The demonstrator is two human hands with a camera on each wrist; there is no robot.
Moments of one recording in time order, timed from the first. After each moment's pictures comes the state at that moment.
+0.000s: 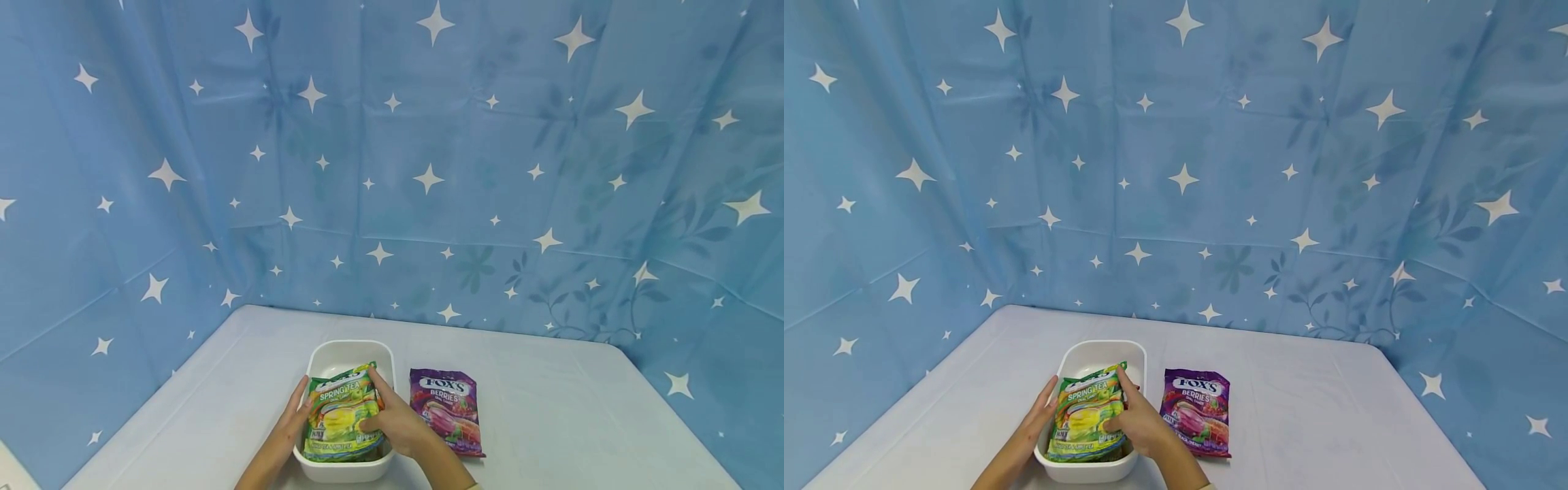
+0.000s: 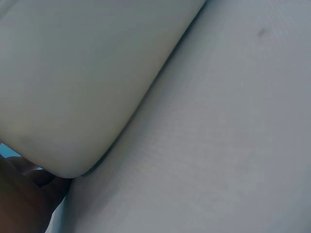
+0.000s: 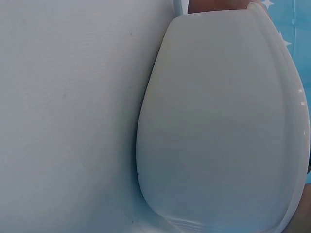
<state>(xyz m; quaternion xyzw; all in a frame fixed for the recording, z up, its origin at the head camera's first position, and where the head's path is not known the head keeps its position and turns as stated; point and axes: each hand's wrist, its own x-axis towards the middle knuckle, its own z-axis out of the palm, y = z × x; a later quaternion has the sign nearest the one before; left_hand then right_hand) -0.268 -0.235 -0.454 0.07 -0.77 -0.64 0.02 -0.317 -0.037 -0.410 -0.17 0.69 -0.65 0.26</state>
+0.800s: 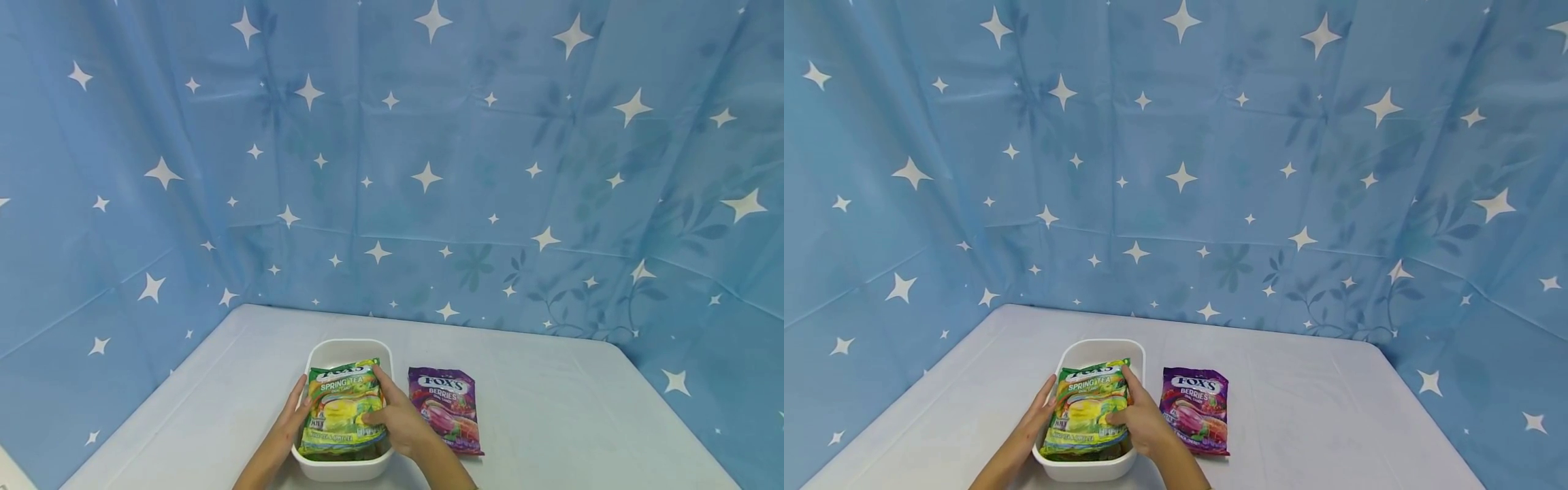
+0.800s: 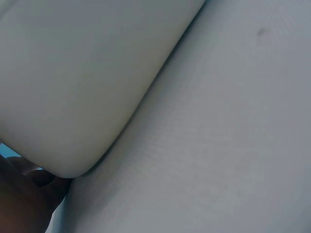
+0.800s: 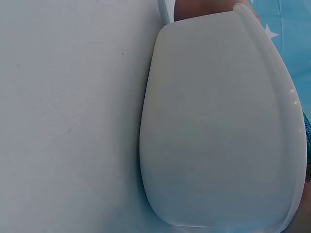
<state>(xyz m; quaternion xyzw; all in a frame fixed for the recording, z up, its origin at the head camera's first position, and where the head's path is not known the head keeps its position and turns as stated) -0.269 -0.235 -0.453 0.08 -0.76 -0.65 0.01 -0.318 -0.033 -0.413 -0.18 0.65 -0.70 0.24</state>
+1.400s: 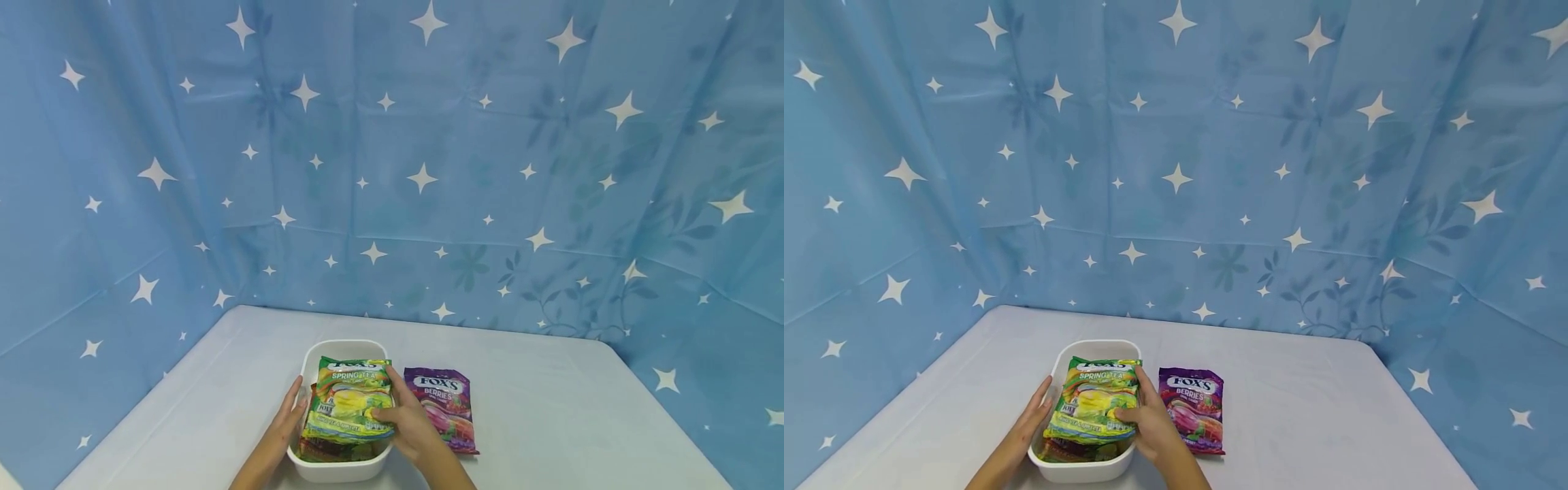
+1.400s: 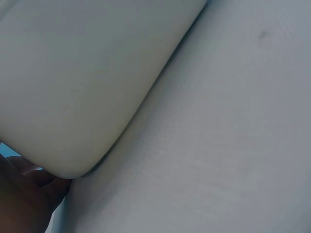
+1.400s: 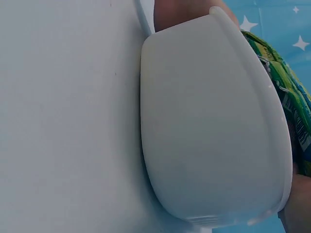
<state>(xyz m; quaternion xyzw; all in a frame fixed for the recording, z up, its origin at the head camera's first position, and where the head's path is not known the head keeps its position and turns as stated) -0.269 -0.236 -0.454 0.08 -0.76 -0.64 0.02 -0.317 -0.016 -0.422 -0.16 0.54 -0.79 0.23</state>
